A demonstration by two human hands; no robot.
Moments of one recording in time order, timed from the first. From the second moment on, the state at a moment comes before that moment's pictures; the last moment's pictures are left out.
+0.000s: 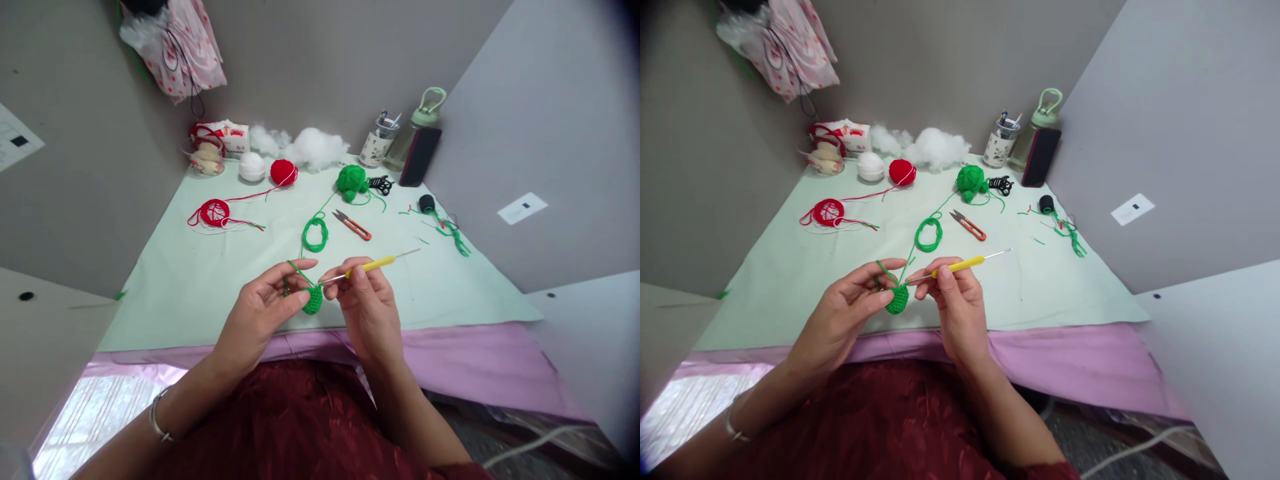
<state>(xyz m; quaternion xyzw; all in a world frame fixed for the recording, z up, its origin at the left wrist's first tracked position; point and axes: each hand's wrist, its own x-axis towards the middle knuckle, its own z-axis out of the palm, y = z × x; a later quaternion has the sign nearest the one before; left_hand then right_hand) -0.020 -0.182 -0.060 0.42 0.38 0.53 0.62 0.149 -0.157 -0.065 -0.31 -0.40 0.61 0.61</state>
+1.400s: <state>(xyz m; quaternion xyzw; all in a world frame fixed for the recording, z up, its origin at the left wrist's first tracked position) -0.010 -0.186 -0.052 0.30 0.37 0.52 0.71 0.161 -0.179 -0.096 -0.31 -0.79 0.05 0.52</state>
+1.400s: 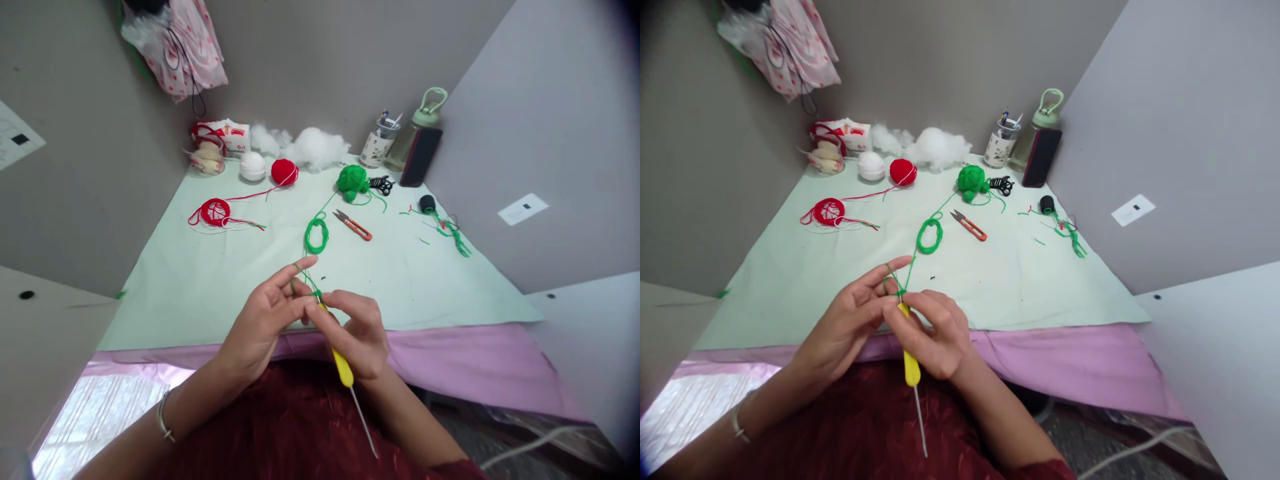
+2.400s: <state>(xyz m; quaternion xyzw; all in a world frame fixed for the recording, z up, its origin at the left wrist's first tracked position) -0.024 -0.180 -0.051 0.32 0.27 0.46 0.78 0.157 -0.160 -0.061 -0.32 -0.42 0.60 0.60</state>
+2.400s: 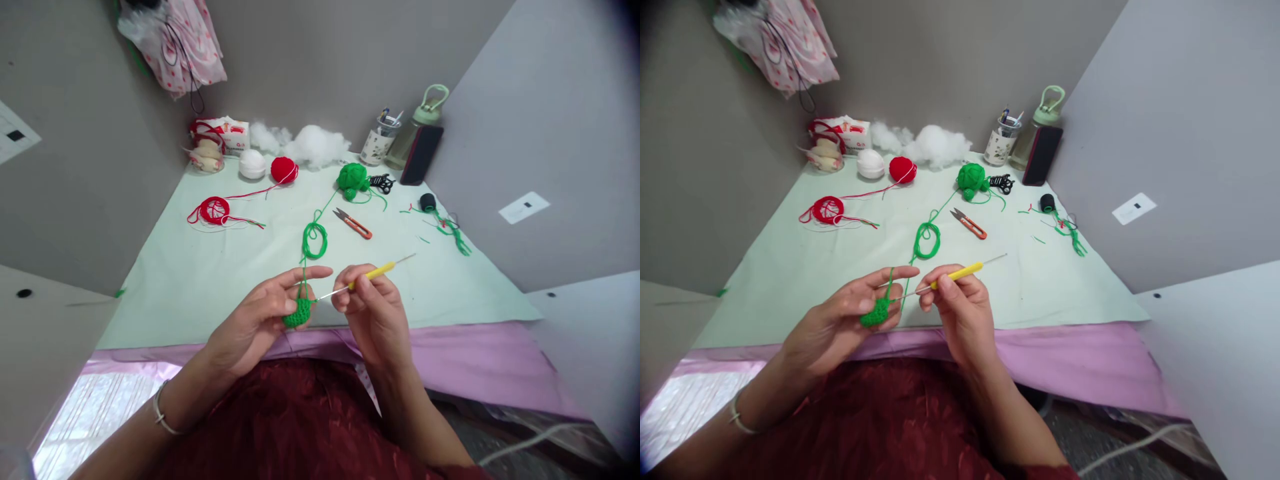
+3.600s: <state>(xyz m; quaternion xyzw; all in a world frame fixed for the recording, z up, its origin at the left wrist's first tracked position) -0.022 -0.184 -0.051 0.48 0.43 0.51 0.58 0.153 -0.161 -0.072 -0.26 -0.51 0.54 0.62</state>
